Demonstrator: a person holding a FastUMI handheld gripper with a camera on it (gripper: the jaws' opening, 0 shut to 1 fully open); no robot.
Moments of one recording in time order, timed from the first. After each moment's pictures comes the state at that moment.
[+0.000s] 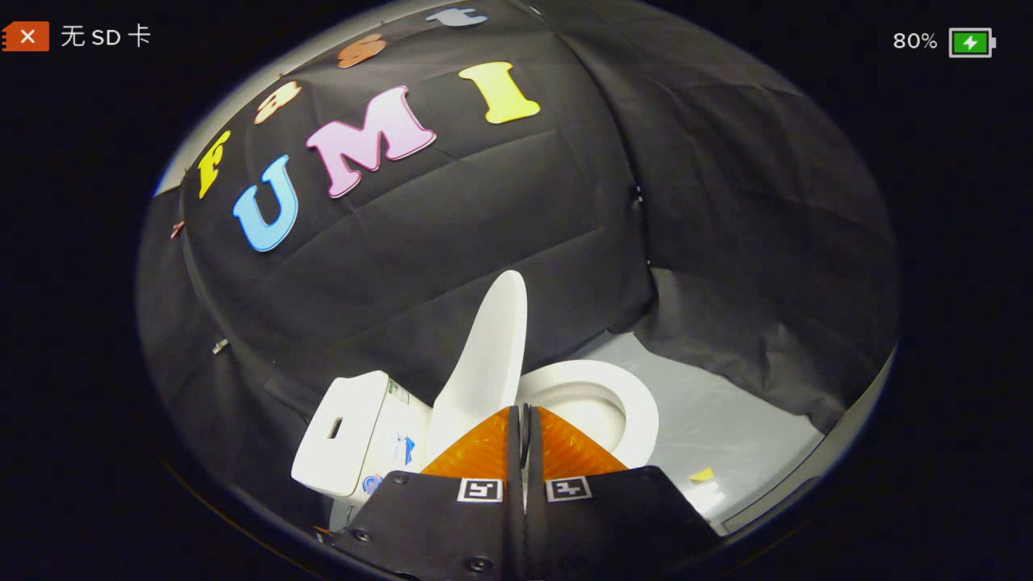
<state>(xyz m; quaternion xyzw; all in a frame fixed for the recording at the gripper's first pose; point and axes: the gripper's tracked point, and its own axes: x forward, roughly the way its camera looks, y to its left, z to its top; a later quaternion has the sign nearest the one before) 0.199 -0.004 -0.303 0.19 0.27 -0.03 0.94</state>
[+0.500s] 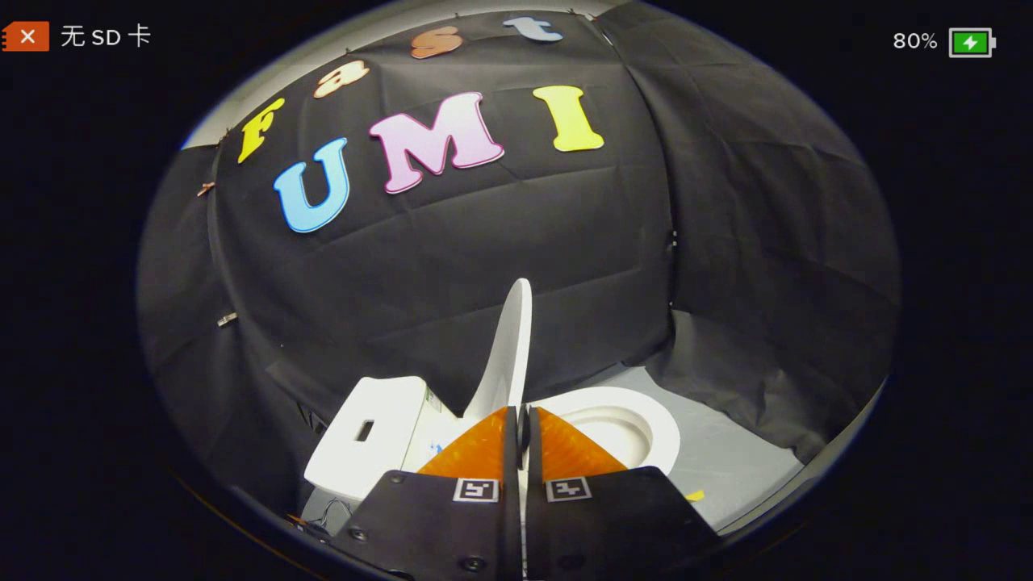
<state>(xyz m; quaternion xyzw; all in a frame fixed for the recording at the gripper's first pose) 0.197 0.085 -0.249 0.12 0.23 -0.01 0.97</state>
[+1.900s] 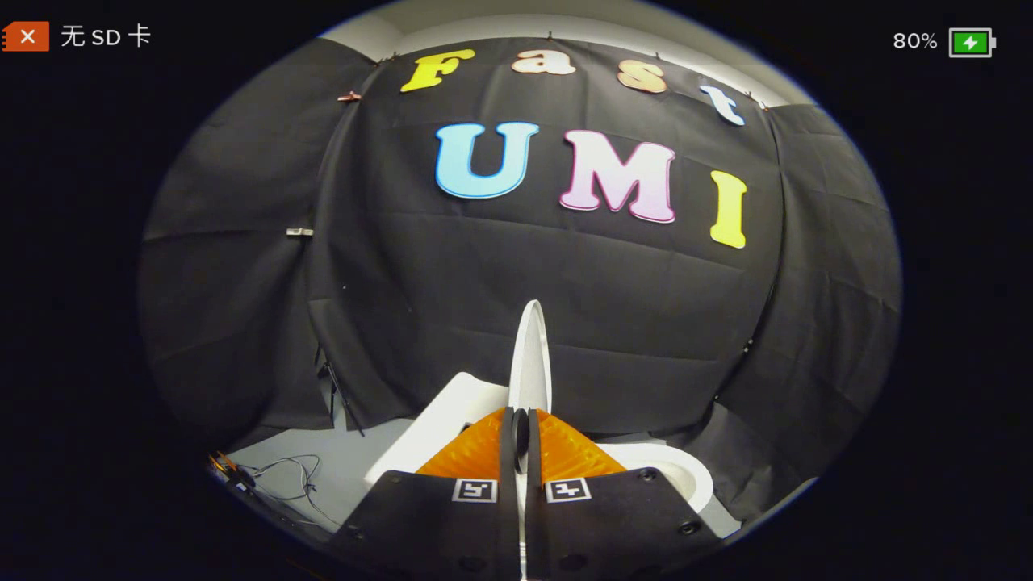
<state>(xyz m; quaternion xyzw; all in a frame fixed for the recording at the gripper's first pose) 0.174 0.360 -0.222 -0.07 0.16 0.10 0.98</state>
